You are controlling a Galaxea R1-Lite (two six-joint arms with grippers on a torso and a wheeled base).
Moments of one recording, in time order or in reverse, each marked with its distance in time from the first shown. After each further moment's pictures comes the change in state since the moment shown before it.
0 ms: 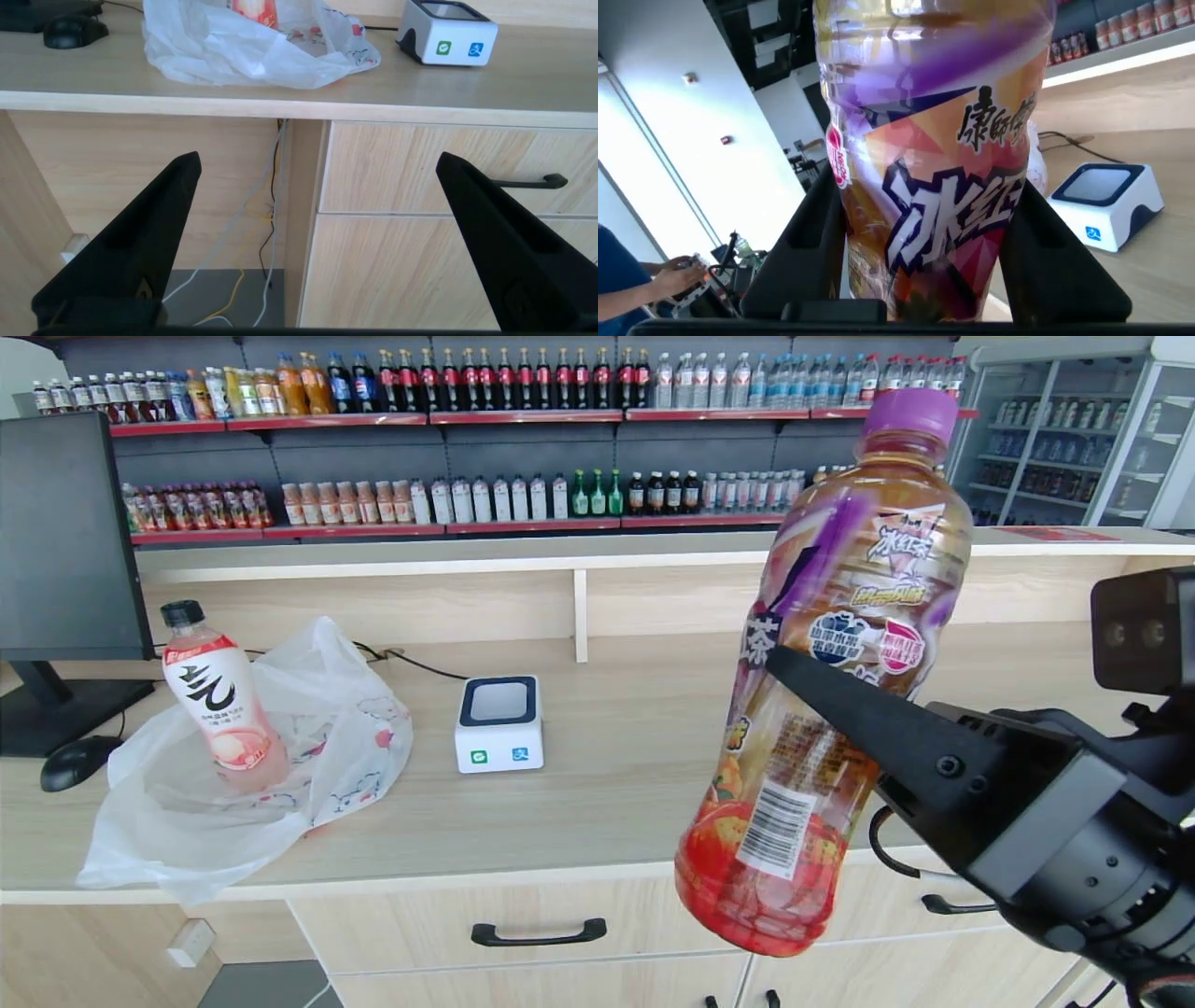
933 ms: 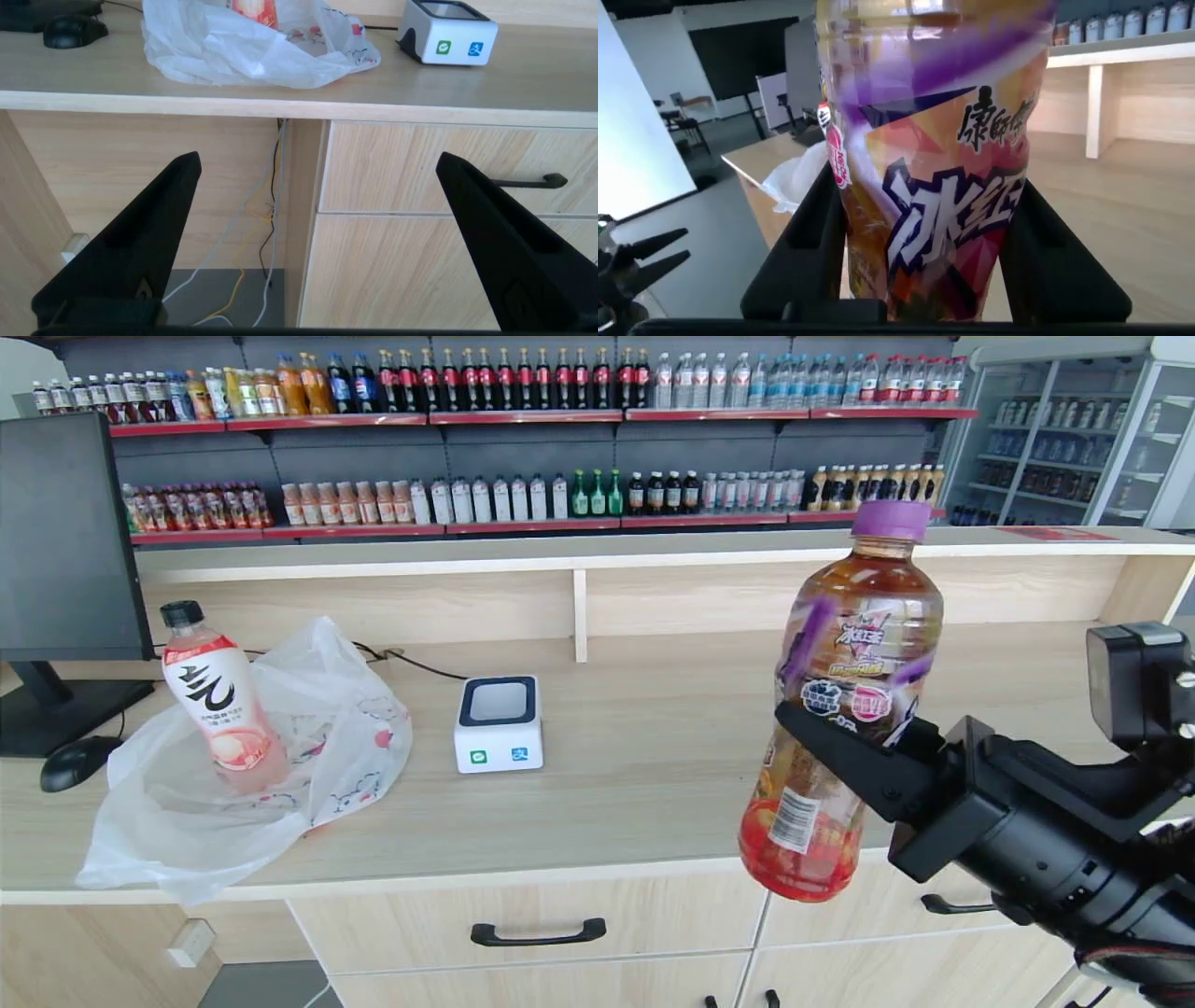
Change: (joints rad) left arm 0.000 0.000 0.000 0.001 -0.001 0.000; right arm -0.180 0.031 0.109 -0.002 -0.009 -0.329
